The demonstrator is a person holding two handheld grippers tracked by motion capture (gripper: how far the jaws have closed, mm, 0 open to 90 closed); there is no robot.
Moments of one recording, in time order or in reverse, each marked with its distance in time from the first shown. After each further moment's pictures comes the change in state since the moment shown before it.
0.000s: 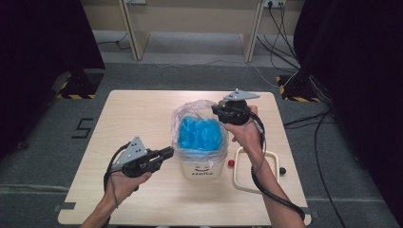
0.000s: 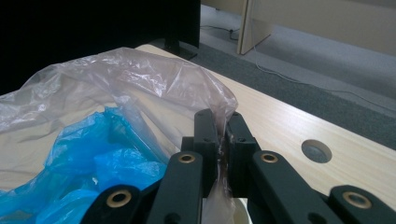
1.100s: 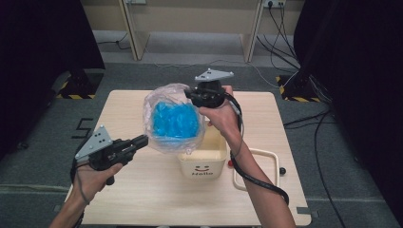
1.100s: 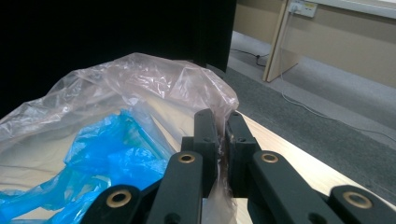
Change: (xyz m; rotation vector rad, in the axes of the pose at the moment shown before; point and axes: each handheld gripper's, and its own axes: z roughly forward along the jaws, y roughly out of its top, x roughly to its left) left arm 0.030 0.024 -0.061 -0.068 0.075 -0.025; right arm 0.050 0.072 0.020 -0.063 0.101 -0.078
